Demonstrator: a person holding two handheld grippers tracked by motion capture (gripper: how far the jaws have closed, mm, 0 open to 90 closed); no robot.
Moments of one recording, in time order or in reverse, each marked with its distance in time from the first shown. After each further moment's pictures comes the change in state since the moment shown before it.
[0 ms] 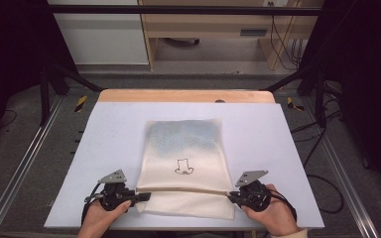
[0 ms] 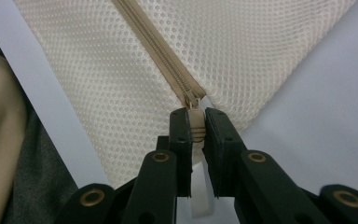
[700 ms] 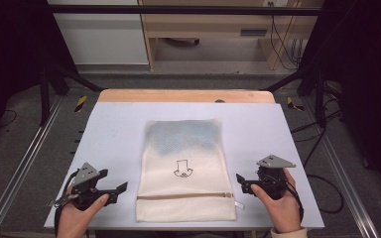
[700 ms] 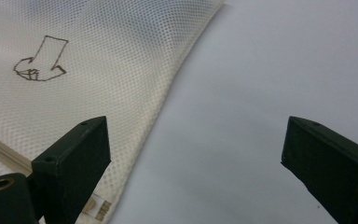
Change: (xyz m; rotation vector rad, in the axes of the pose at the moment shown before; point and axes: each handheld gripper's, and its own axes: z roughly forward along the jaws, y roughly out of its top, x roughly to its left) left arm 0.006 0.004 -0.065 -0.148 0.439 0.038; right arm -0.035 0.002 -0.029 -0.280 -0.334 0.265
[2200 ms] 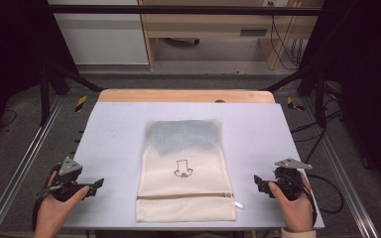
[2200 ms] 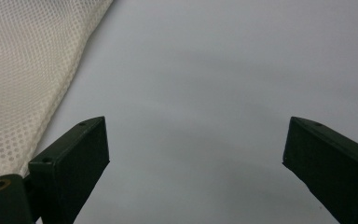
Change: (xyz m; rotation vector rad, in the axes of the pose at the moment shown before) left arm 0.067 -0.015 0.000 0.202 0.171 0.022; right arm -0.046 -0.031 0.003 0.085 -0.096 0.131
